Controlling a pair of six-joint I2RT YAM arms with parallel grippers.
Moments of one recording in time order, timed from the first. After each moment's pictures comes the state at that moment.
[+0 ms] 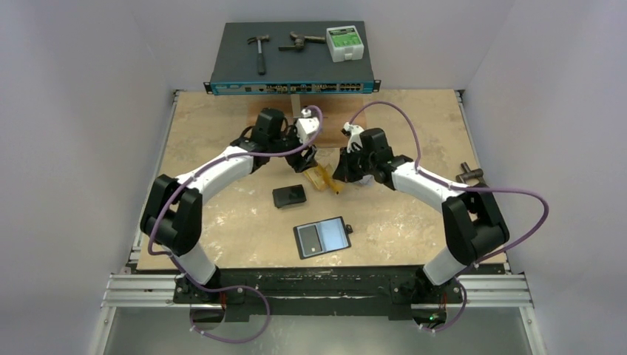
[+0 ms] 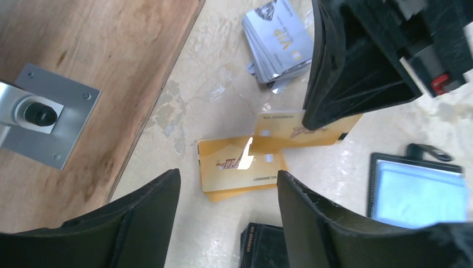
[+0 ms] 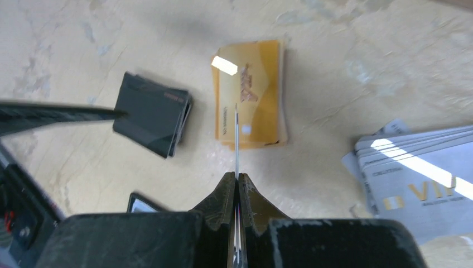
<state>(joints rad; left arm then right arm) -0.51 1.71 1.22 -0.17 0.48 0.41 0.48 1.60 1.01 -0.14 -0.30 0.25</state>
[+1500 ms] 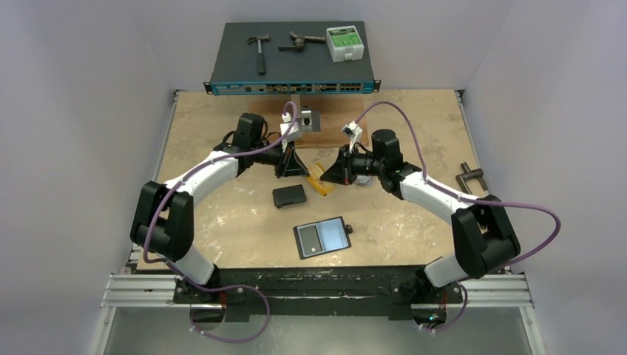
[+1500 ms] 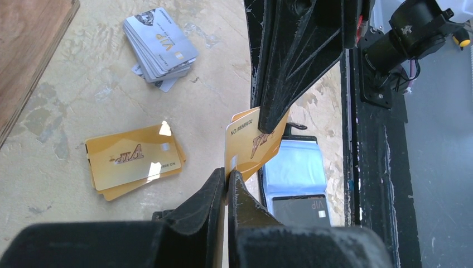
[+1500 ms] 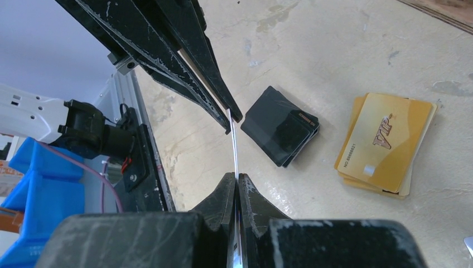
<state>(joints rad) -0.36 1.61 1.09 -0.17 1.03 0.27 0.46 1.48 0.86 0.19 -0.78 0.35</state>
